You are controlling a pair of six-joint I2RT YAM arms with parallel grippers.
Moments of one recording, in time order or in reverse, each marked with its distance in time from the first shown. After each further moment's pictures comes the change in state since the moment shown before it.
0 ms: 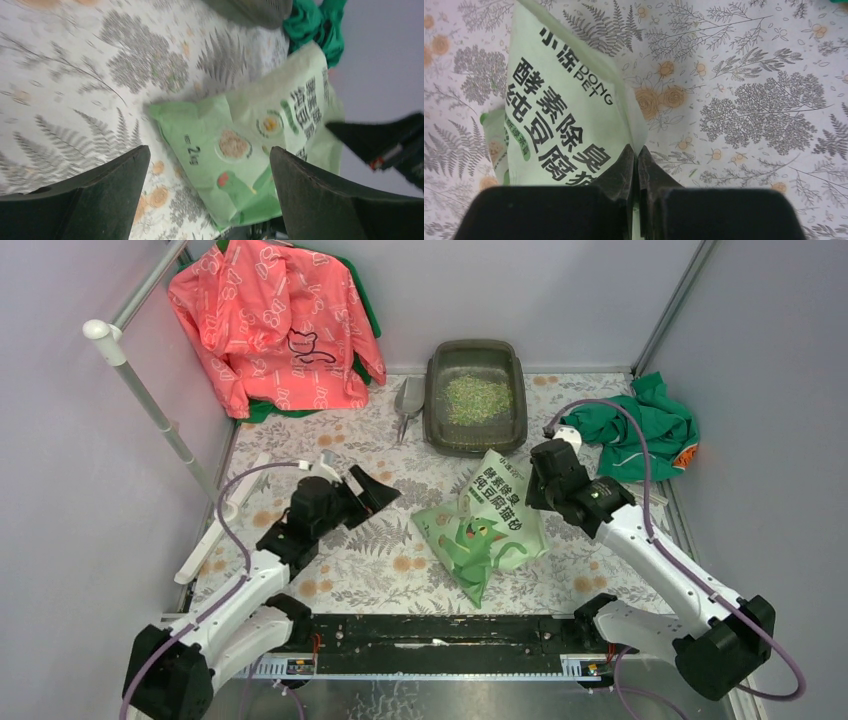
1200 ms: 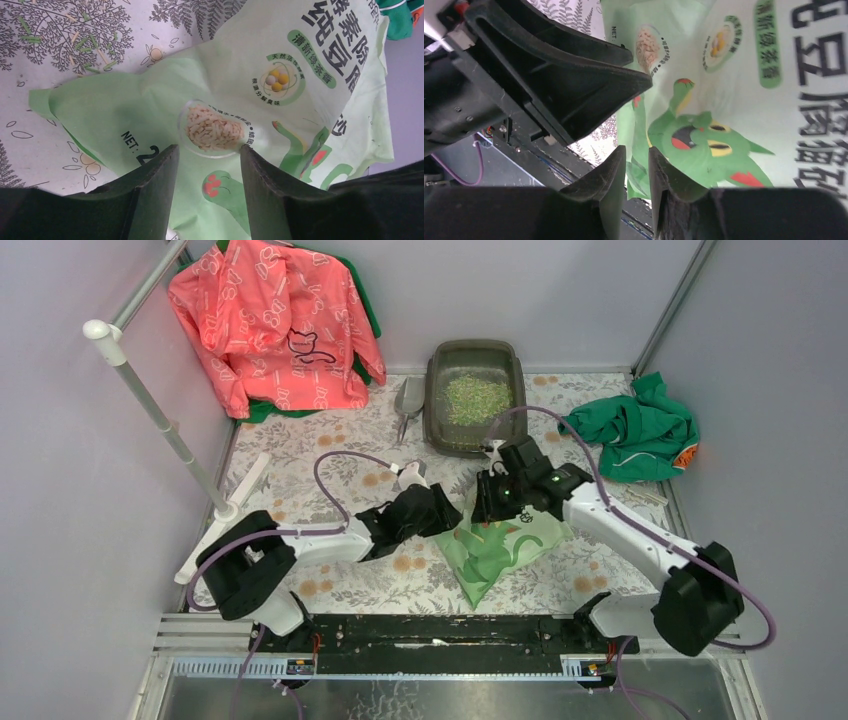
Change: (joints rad) left arm -0.513 0.676 0.238 0.247 -0.358 -0.070; right arm 0.007 0.204 0.026 0.103 -0.618 -0.134
